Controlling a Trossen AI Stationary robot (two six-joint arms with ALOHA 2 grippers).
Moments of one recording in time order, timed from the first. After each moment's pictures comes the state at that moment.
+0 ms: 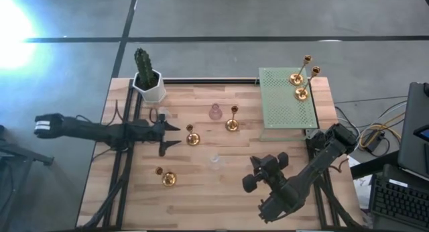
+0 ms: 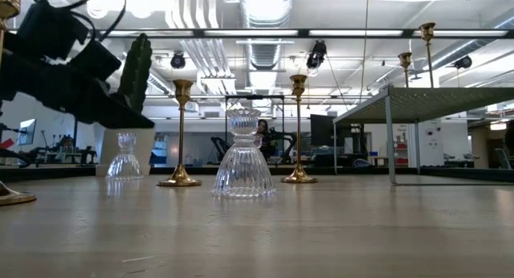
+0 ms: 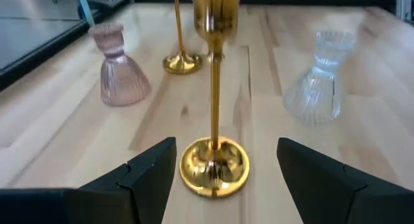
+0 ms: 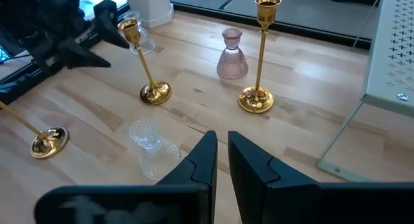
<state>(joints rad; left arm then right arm) 0.07 0.71 0.02 0.40 -0.05 0.00 0.75 1.89 1.68 -1.56 1.03 1.98</state>
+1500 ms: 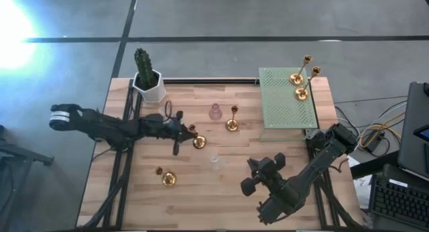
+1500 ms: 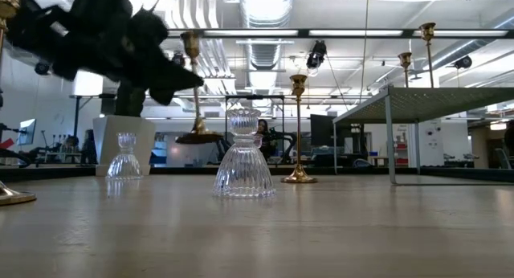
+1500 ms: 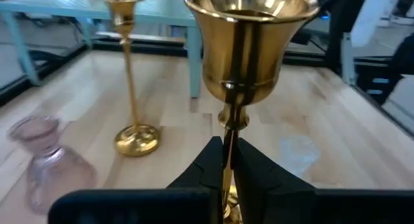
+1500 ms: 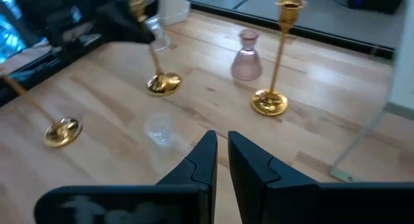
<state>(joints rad) 0.08 1.14 0.31 0.66 0.11 -0.06 0.75 1.89 1.68 -1.45 1.05 1.83</state>
